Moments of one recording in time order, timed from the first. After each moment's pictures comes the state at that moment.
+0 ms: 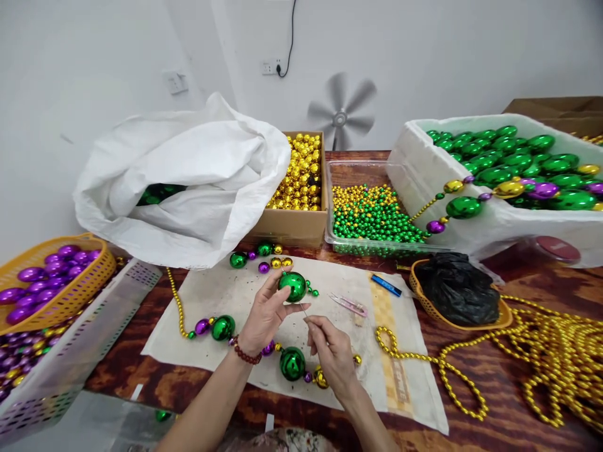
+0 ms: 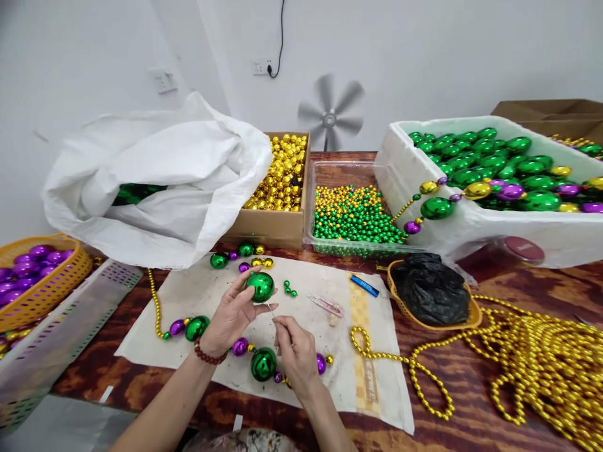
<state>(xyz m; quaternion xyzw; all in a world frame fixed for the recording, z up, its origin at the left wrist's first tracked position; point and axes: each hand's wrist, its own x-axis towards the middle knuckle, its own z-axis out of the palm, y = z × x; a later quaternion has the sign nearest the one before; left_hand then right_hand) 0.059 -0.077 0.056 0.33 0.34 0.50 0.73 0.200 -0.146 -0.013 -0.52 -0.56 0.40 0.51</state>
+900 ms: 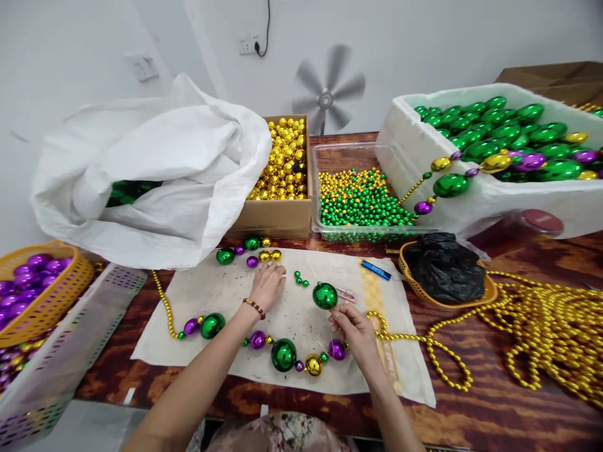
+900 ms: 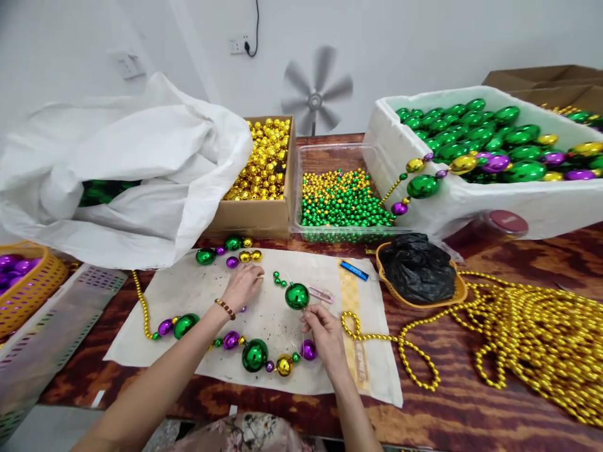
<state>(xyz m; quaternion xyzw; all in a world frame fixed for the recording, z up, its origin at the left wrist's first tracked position) 0.057 -0.006 -0.015 0.81 0.54 0.13 0.20 0.269 -0.148 -0.041 -0.60 -0.36 0.49 0.52</state>
